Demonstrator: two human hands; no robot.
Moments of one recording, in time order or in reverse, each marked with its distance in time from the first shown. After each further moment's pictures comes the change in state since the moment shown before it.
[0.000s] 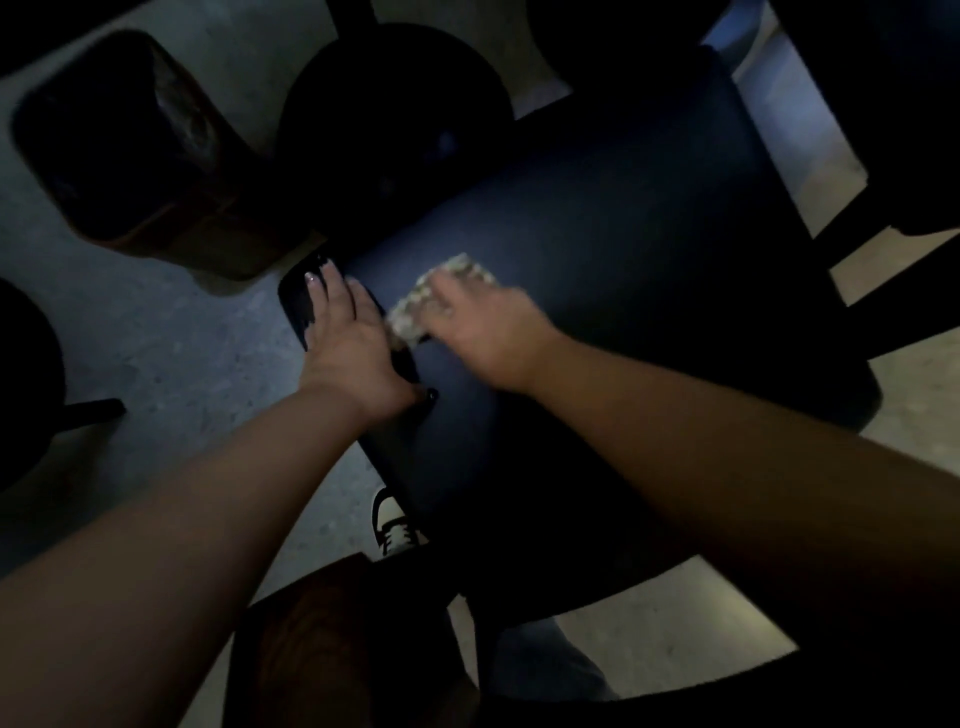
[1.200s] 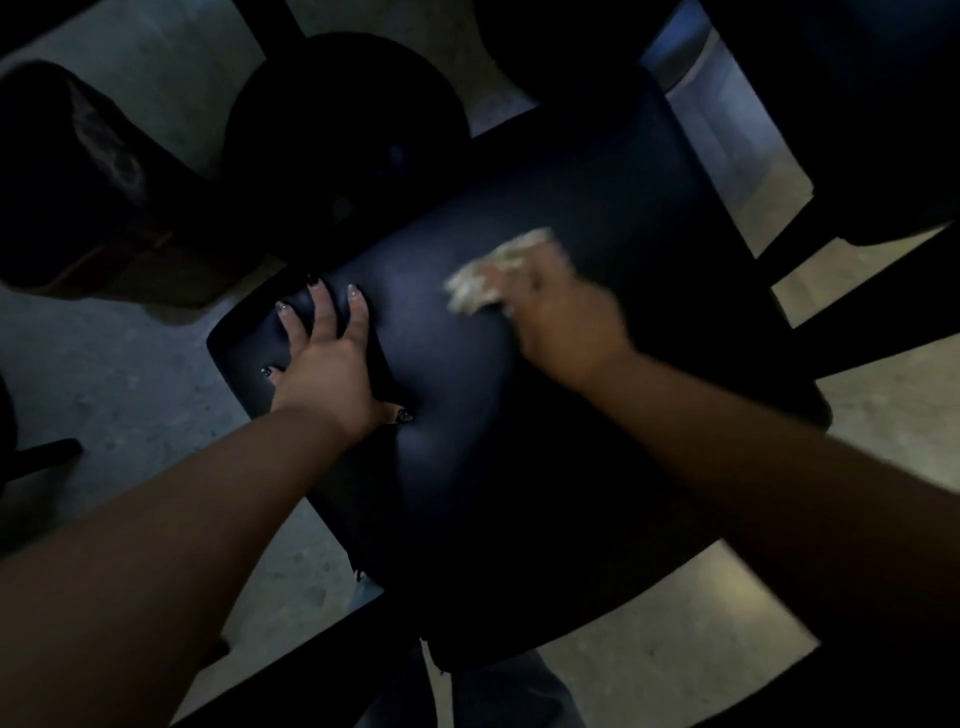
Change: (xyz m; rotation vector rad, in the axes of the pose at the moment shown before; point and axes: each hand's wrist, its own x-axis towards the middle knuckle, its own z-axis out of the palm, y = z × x) left_hand 0.032 0.035 -0.002 0.027 -0.081 0.019; right_hand -0.052 0.098 0.010 0.208 0.102 0.377
